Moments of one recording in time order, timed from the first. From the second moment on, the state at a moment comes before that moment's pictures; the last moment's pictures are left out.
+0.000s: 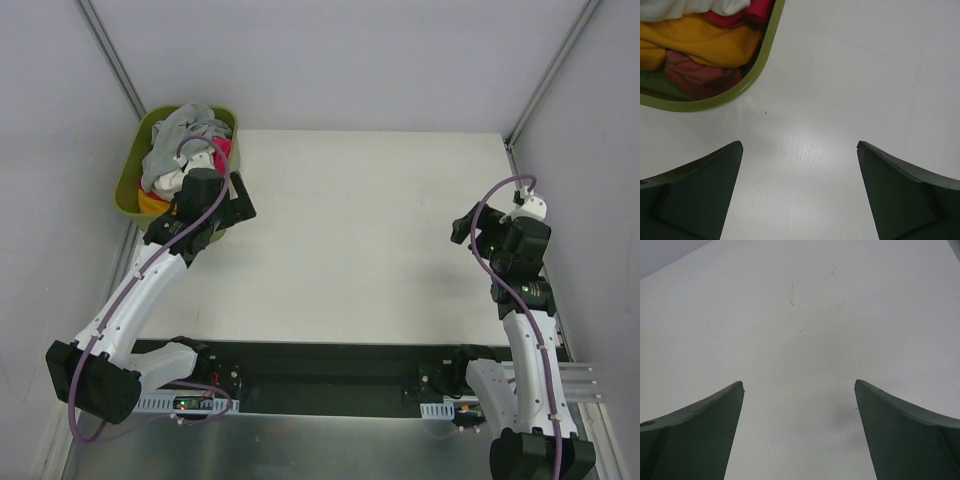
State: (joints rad) left arm -0.33 1.10 1.06 -0.60 -0.25 -0.53; right arm -0.08 0.73 0.71 -0.38 -0.05 0.33
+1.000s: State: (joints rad) left arm 0.06 1.89 1.91 -0.62 -0.35 -0.33; right arm -0.08 0.79 0.73 -0.41 -0.15 0.30
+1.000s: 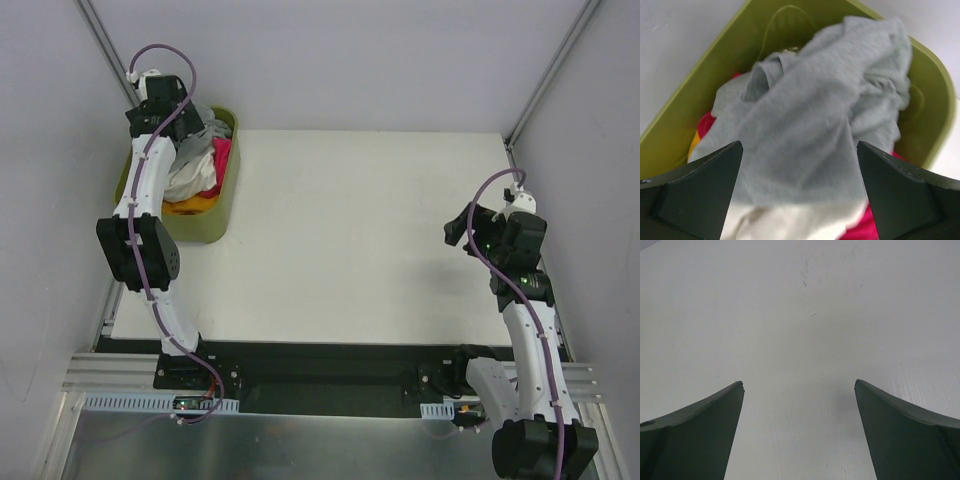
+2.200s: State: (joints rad) left arm -0.19 1.41 1.88 -0.58 -0.05 -0.19; right arm -0.01 0.76 0.74 -0.42 -0.22 0.26
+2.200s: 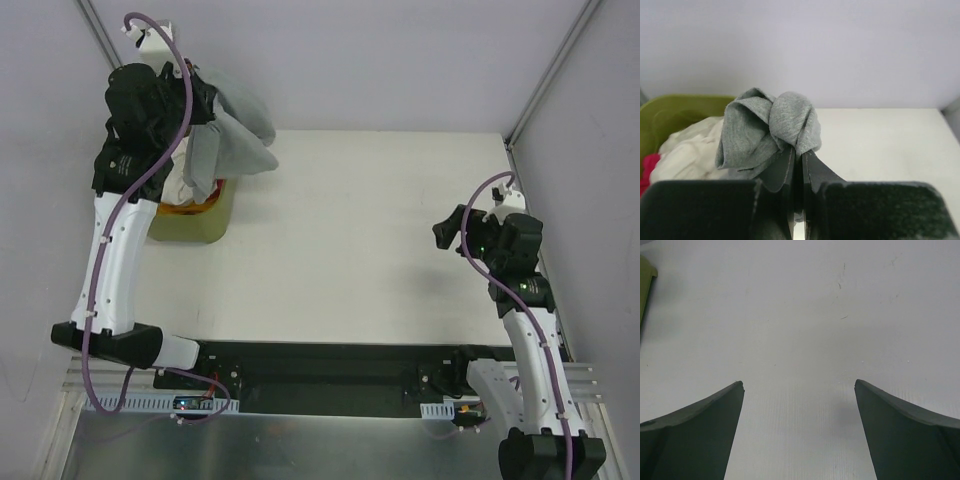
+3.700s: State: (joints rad) left arm -0.56 1.35 1.27 -0.60 -0.30 -0.45; right arm 0.44 1.11 0.84 -0.45 -0.19 0.21
